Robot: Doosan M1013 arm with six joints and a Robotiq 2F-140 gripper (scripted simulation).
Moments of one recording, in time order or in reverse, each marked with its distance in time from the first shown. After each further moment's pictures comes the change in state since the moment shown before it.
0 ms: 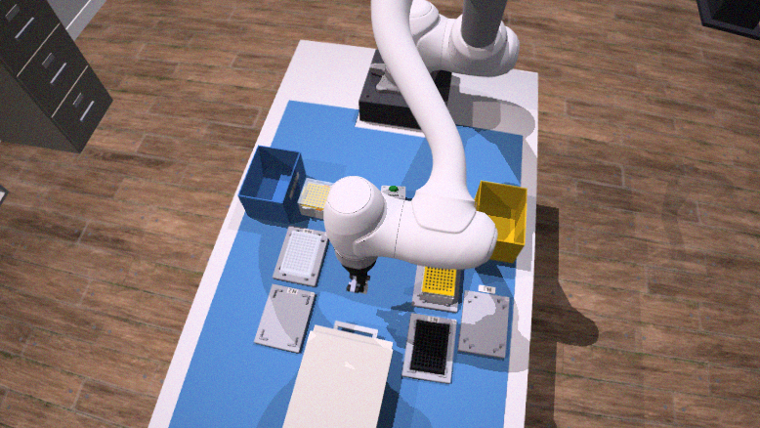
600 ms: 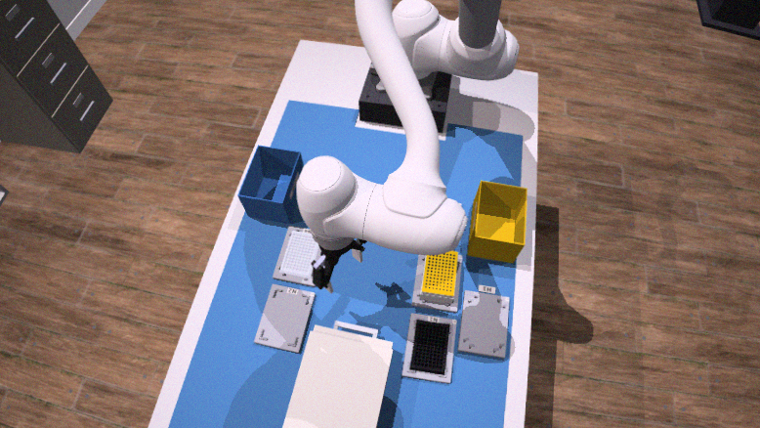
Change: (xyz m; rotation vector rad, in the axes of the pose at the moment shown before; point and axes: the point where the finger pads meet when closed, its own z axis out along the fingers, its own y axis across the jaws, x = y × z) arm -0.053 -0.026 -0.004 0.002 0.006 0.489
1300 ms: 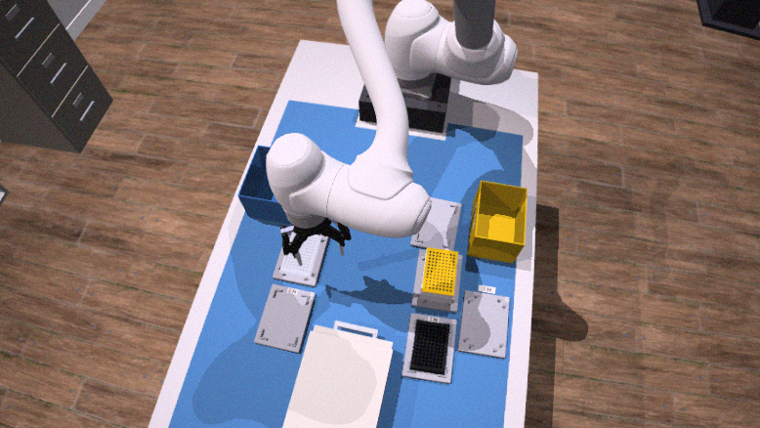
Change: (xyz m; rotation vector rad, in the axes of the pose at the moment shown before) arm -0.072 0.003 -0.006 -0.002 -0.001 0.603
